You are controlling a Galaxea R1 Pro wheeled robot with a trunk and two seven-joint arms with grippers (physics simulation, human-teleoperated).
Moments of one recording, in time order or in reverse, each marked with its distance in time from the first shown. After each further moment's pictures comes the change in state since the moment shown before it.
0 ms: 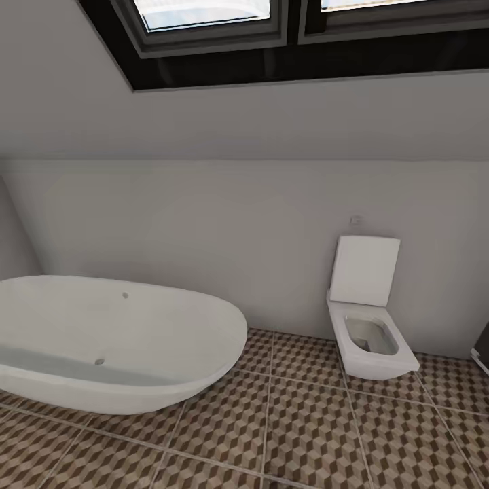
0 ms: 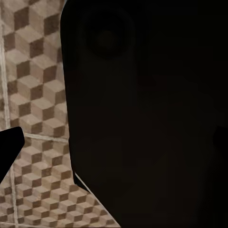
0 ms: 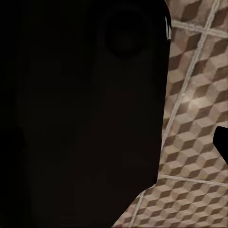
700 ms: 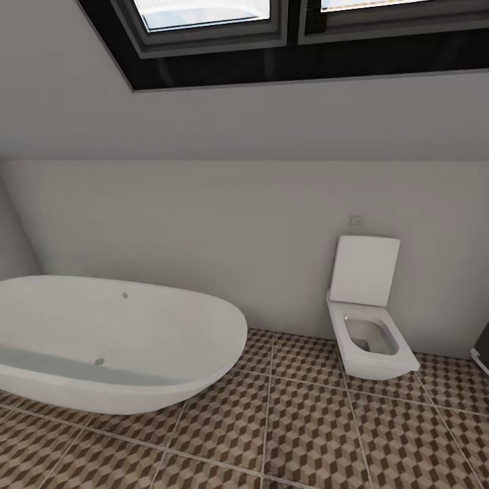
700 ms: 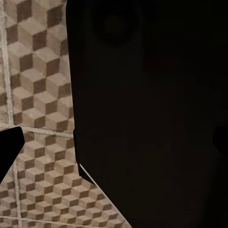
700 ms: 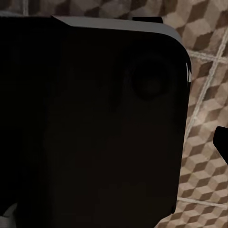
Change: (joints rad) left arm 0.015 0.009 0.001 0.001 -0.001 -0.001 0.000; right arm -0.023 0.031 0.004 -0.044 -0.001 0.001 0.004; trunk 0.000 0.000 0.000
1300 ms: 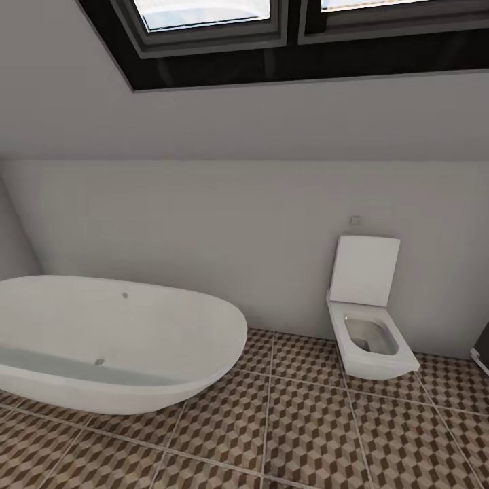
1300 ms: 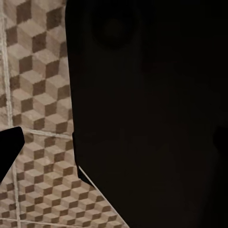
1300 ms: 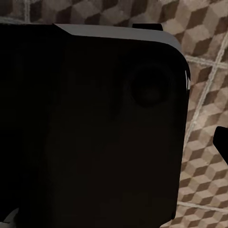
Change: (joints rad) left arm 0.000 -0.001 0.001 -0.006 0.000 0.000 -0.002; right arm -0.002 0.000 0.000 -0.011 0.000 -0.002 0.001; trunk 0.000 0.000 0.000
